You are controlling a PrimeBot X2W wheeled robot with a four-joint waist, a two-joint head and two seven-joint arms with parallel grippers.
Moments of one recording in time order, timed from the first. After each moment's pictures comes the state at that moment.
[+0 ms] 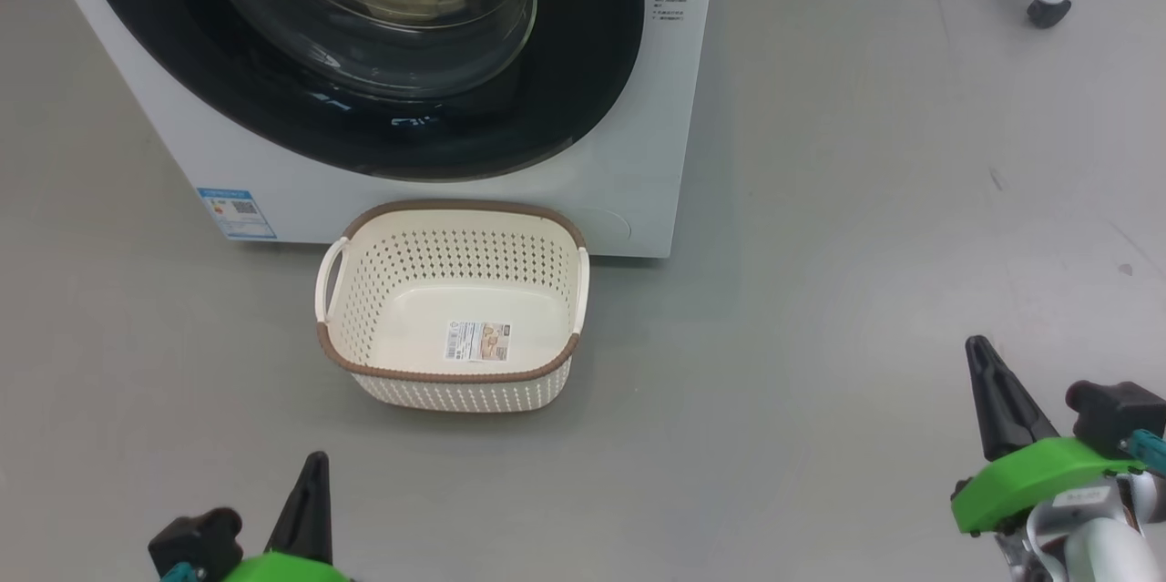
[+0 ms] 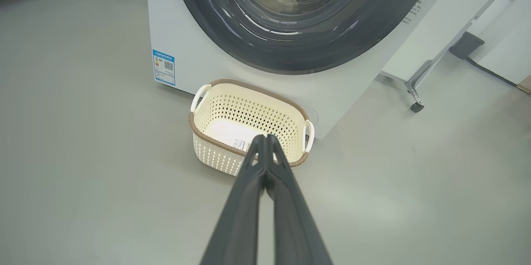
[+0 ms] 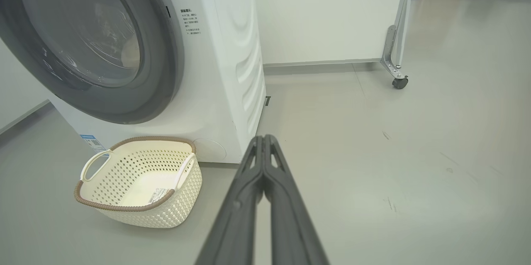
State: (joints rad) left arm -0.04 0.14 -0.23 0.37 -0.54 -0.13 -0.23; right arm -0.09 -0.03 -0.19 0.40 0.07 0.13 -0.23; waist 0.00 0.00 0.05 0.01
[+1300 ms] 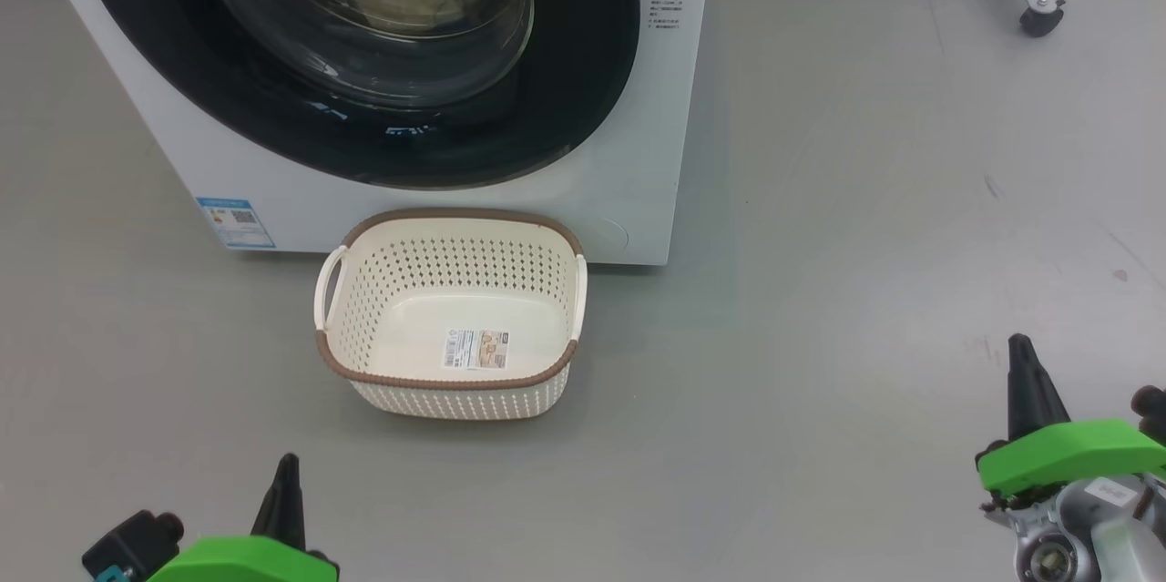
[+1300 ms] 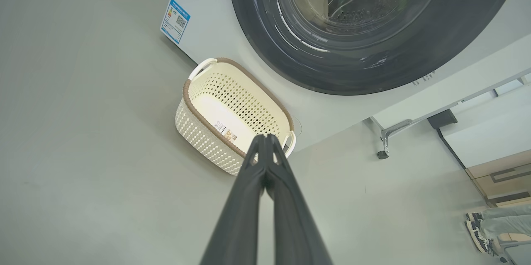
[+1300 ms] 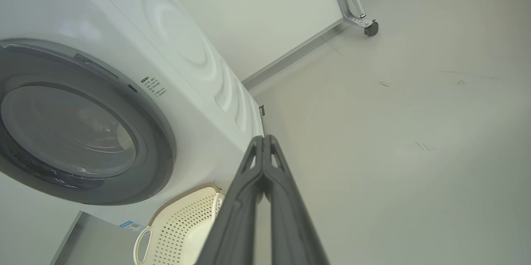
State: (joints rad) left arm -0.04 0.11 -0.14 0.34 -0.89 -0.13 -0.13; right arm -0.09 -0.03 -0.17 0.36 0.56 0.13 -0.12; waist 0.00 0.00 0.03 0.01
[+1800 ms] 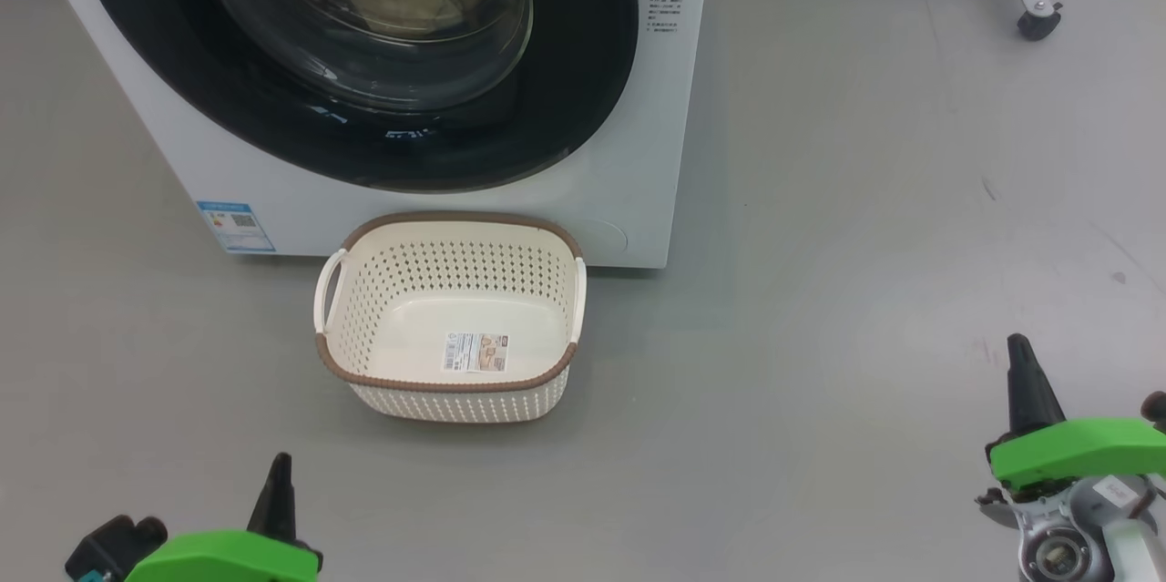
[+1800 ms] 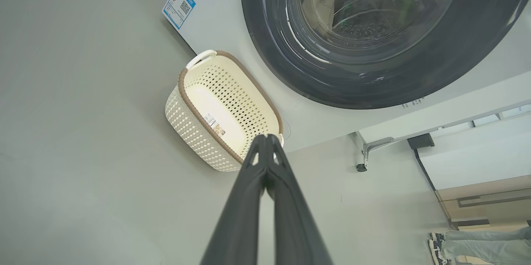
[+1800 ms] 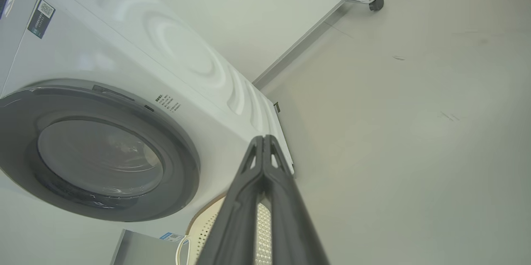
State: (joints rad) left arm -0.04 0.10 -0.10 0.33 -1.02 -0.13 -0.09; right arm -0.09 -0.03 -0.16 0.34 0.76 0.13 -0.08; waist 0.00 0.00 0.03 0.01
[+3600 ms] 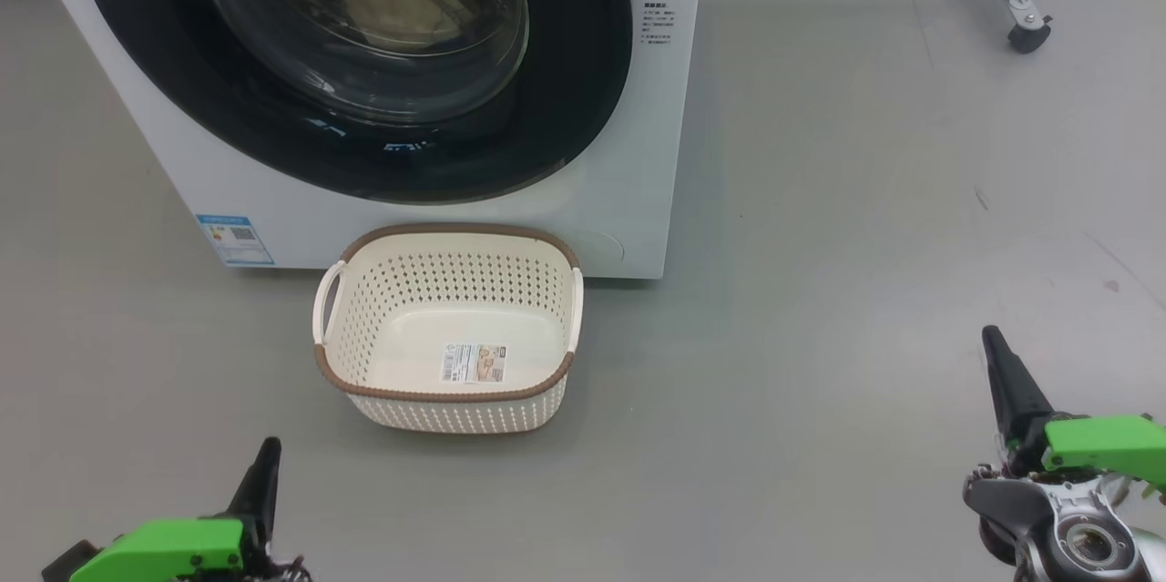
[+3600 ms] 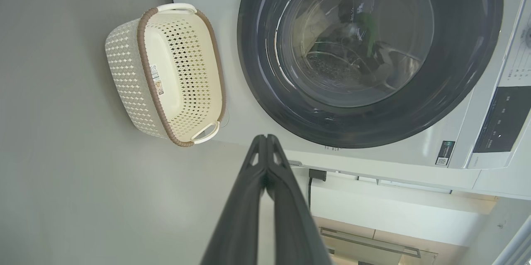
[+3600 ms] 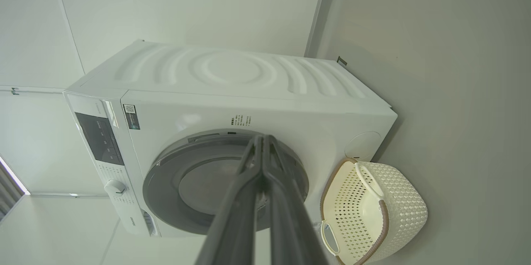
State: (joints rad) left arm -0.06 0.06 0.03 0.29 -1.51 -0.13 0.07; right arm -0.08 -0.03 -0.14 0.30 1.45 0.13 0.07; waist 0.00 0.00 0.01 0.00
